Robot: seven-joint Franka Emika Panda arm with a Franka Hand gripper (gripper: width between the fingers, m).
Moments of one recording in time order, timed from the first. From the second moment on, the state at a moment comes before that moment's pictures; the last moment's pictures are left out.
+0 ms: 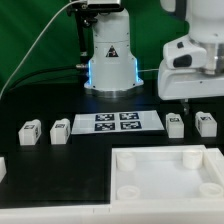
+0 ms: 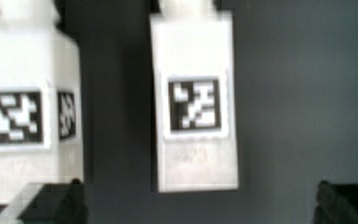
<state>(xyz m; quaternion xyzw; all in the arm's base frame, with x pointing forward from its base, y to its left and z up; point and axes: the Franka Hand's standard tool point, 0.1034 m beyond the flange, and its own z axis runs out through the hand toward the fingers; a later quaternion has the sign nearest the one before) 0.394 0.187 0.045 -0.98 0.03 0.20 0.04</state>
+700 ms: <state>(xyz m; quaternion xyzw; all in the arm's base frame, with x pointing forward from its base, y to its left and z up) 0.395 0.184 0.033 -0.89 0.01 0.45 0.03</state>
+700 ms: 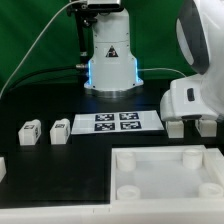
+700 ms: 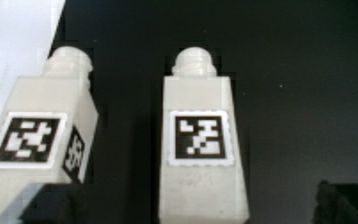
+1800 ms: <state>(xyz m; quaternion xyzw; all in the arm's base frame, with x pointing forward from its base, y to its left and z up) 0.377 0.194 0.018 -0.89 0.00 0.45 0.03</state>
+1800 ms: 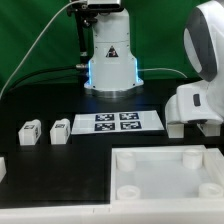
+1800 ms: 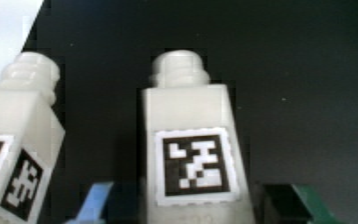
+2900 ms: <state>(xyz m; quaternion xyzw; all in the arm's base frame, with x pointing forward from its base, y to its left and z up) 0.378 0.195 0.018 -0.89 0.00 0.45 0.03</state>
